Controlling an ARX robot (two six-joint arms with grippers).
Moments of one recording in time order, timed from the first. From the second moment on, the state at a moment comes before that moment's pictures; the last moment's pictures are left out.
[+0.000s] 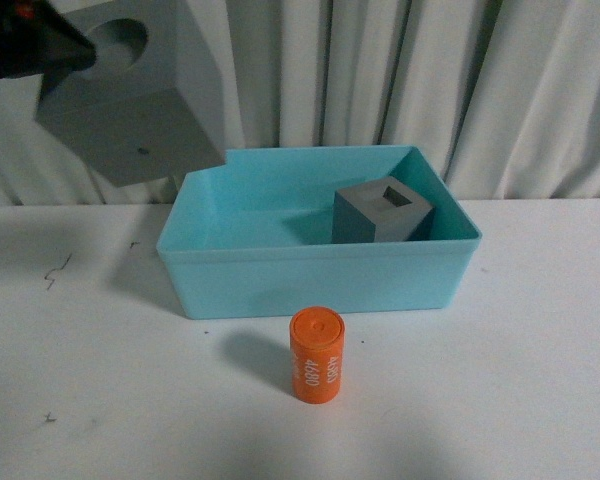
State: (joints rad) left arm -0.16 1.44 0.87 0.22 0.05 -0.15; right arm 0.00 0.00 0.01 0.00 0.00 0.01
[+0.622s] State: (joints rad) left arm -0.24 1.82 1.07 0.27 -0.01 -0.06; right arm 0.00 0.00 0.01 0.00 0.00 0.01
